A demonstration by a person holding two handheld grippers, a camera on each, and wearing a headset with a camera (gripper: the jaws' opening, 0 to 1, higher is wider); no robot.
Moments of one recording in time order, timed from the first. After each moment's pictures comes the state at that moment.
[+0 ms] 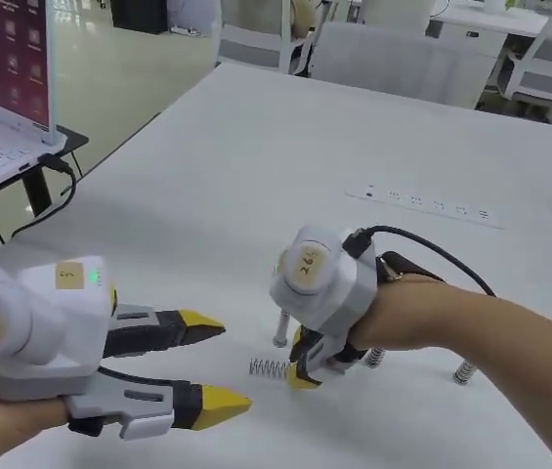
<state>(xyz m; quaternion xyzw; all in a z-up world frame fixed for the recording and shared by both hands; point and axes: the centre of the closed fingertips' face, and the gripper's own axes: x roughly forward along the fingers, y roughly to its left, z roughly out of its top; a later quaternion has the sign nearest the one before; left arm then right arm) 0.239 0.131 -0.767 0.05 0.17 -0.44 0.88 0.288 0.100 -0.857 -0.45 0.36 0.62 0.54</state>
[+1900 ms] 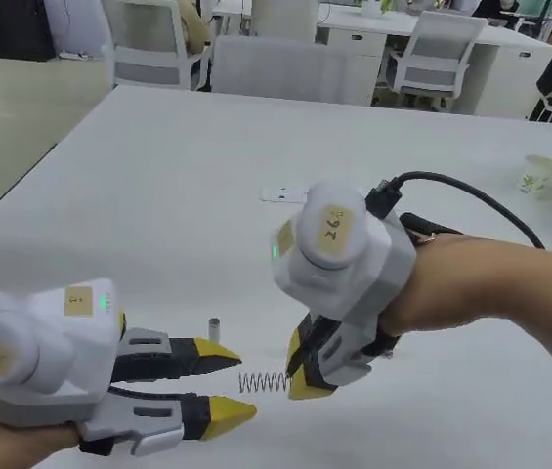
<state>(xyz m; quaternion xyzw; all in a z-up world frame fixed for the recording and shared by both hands) 0.234 0.056 -0.756 0.09 0.14 -0.56 0.81 0.233 0.036 -0.773 -0.43 0.36 0.62 0.55</state>
